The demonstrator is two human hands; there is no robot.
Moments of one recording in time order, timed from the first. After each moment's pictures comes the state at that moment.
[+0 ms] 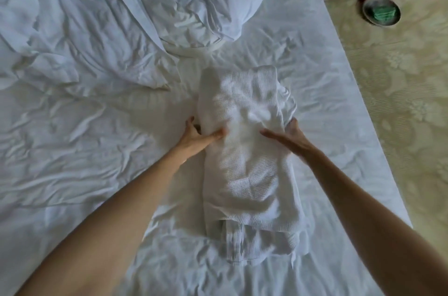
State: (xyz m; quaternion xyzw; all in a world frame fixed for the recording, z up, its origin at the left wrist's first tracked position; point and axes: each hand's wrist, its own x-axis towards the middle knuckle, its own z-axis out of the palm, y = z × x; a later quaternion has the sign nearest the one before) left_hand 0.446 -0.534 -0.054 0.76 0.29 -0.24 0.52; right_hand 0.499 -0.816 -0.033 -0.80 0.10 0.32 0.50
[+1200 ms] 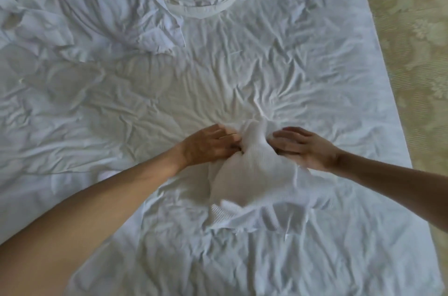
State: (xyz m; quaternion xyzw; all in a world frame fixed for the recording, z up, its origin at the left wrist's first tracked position) left_hand 0.388 -0.544 -0.082 0.86 -0.47 0.17 0.11; right_hand 0.444 -0.857 -0.056 -0.76 -0.65 0.01 0.08
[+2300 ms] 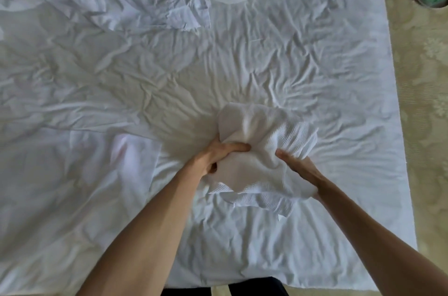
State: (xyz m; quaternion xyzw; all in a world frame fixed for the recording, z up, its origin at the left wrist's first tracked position) left_hand 0.293 -0.585 -0.059 0.55 0.39 -0.34 0.66; right_hand 0.335 -0.829 -0.024 -0.65 0.15 0.42 0.61
